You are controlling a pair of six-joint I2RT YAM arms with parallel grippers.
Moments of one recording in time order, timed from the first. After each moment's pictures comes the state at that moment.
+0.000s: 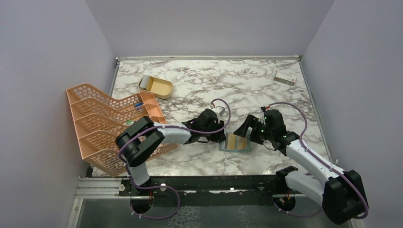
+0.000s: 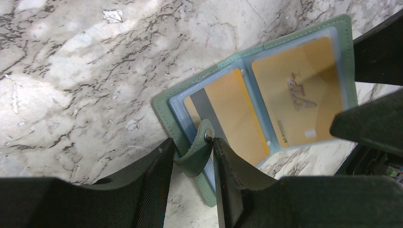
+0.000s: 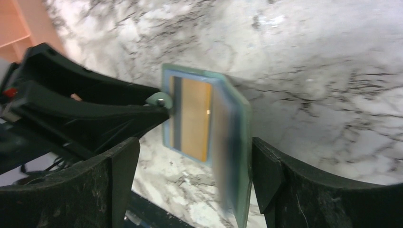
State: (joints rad) left arm -0.89 1.75 0.84 0.21 0.17 -0.56; right arm 0.36 0.99 0.45 -0.22 -0.28 0.73
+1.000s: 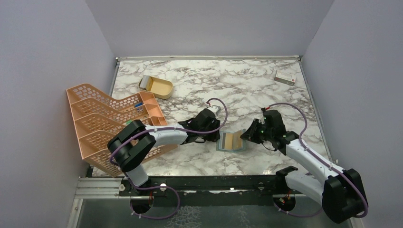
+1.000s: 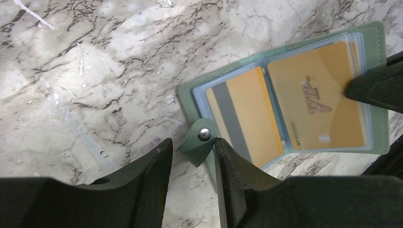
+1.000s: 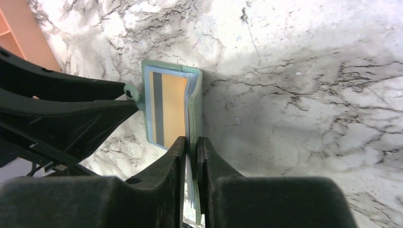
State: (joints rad) left arm -0.90 1.67 0.83 0.06 0.04 -0.54; right arm 0.36 1.00 0.45 -0.25 -0.26 0.71
